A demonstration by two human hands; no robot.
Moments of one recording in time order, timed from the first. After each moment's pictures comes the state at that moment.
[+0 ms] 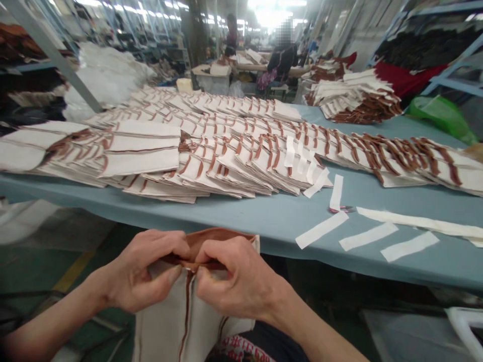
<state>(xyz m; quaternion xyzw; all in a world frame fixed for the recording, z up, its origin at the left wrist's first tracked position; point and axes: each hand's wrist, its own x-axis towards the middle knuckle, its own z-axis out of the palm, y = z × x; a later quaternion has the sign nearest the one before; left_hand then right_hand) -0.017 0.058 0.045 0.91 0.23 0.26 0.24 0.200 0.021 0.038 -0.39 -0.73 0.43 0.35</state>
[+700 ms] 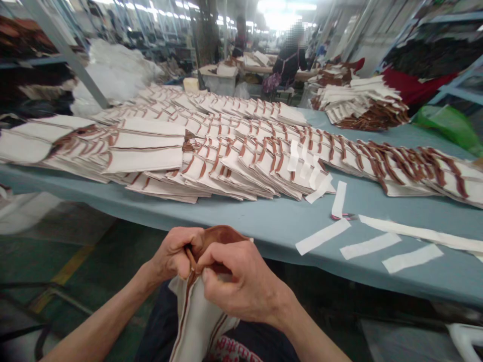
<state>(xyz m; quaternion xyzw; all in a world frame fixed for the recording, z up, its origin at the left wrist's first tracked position) 0.012 0.080 -0.035 0.79 0.24 0.38 0.40 0.206 0.023 0.031 -0.38 -0.75 0.42 0.35</state>
